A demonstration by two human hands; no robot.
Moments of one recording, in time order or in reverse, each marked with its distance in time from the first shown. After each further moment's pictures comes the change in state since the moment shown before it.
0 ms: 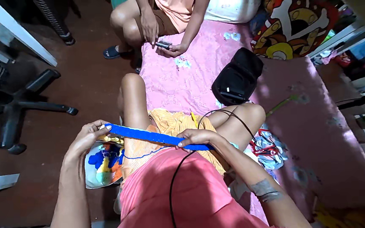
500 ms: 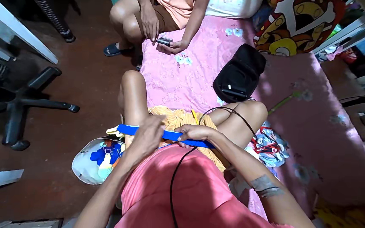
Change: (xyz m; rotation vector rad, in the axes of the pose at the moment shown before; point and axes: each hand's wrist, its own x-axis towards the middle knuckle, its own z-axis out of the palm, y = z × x) left_hand -0.024 0.050 0.138 0.623 -0.209 0.519; right_hand 0.009 -0.009 0.002 0.047 0.032 0.013
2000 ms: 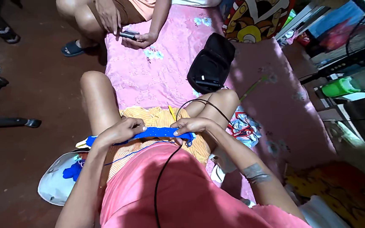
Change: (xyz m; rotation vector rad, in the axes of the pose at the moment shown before) left_hand 0.056 -0.010 -0.008 -0.245 -0.470 0.011; right_hand -0.063 0.036 -0.028 0.056 0.026 -0.115
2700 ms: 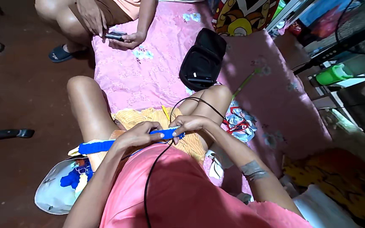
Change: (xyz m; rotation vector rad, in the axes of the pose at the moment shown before) left_hand 0.040 0.038 0.039 -0.016 -0.211 0.113; right_hand -0.015 0.005 -0.001 0.021 0.085 -0.019
